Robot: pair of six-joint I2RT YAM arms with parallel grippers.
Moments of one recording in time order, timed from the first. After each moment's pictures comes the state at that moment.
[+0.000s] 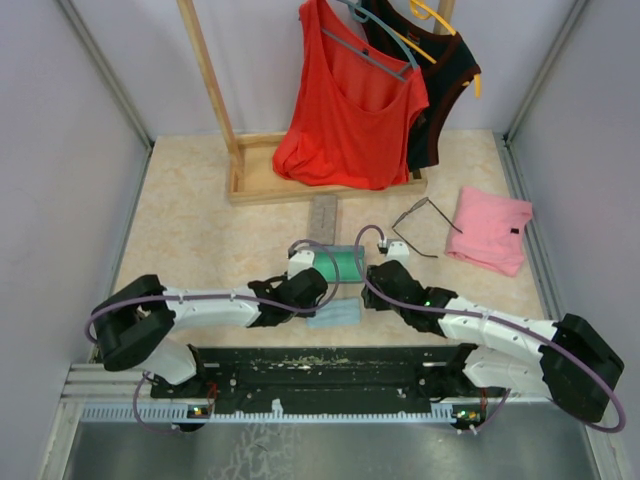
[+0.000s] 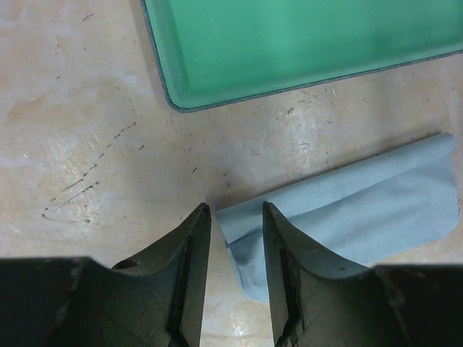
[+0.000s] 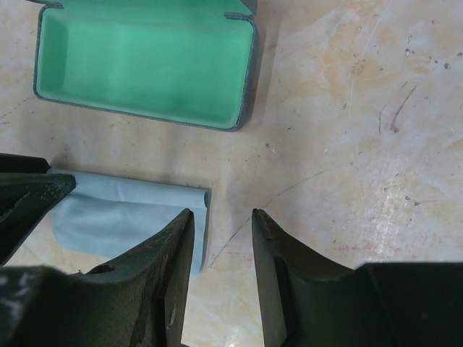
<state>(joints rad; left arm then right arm) -1.09 1.50 0.69 -0.17 -0.44 -0.79 0.87 1.06 0.44 -0.15 0.31 0.67</state>
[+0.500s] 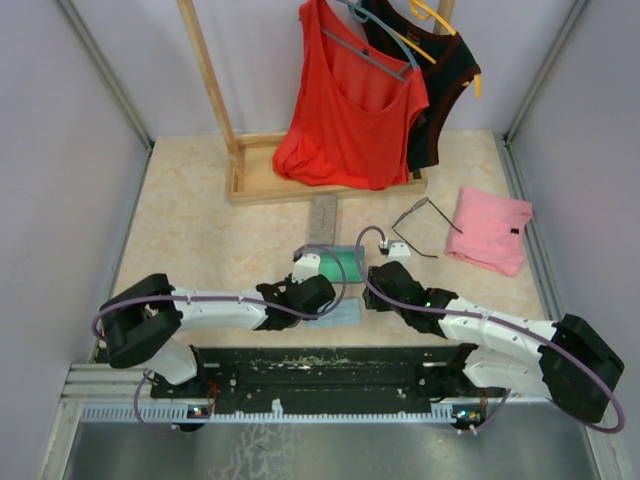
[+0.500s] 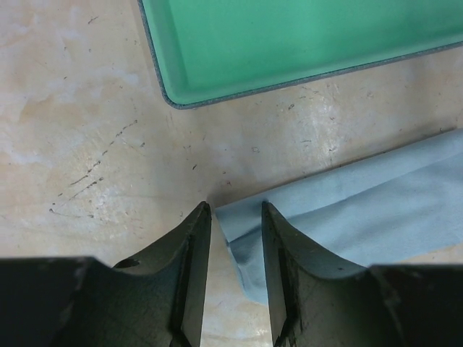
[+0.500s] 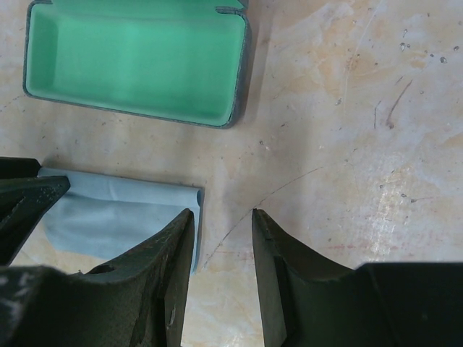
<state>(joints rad) -1.15 1.54 0.73 -0.21 -0.52 -0.80 0.87 1.06 0.43 -0.14 0.31 0.67</state>
